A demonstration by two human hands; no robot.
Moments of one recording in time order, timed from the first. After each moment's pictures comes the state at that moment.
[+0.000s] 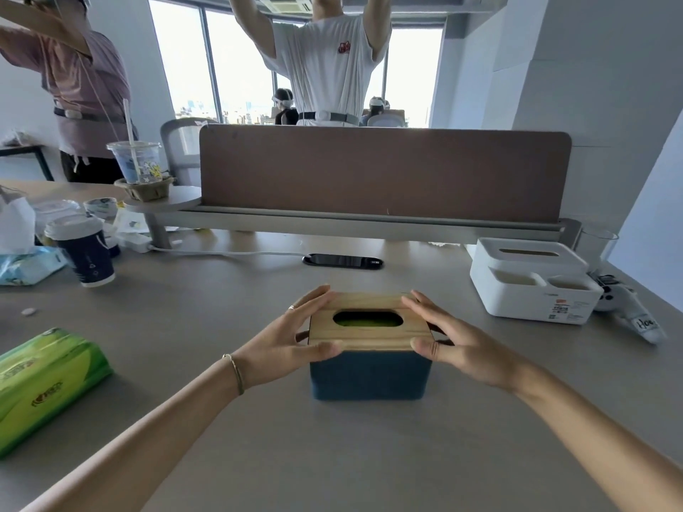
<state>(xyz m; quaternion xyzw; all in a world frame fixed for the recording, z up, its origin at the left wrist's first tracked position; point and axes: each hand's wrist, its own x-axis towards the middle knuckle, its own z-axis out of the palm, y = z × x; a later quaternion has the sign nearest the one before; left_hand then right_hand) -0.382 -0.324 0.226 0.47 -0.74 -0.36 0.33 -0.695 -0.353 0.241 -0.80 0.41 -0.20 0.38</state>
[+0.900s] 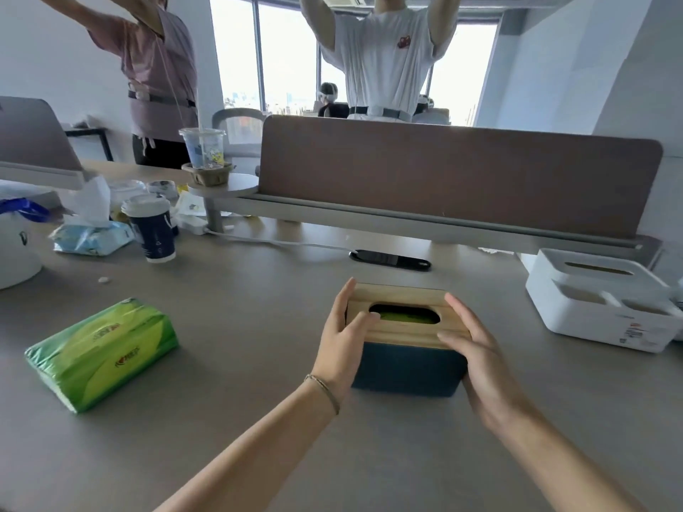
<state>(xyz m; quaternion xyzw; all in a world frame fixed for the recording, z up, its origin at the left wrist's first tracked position) -0.420 -0.304 0.209 0.48 -0.43 -0.44 0.62 -0.605 -0.318 0.224 -0.58 0.43 -0.49 0.49</state>
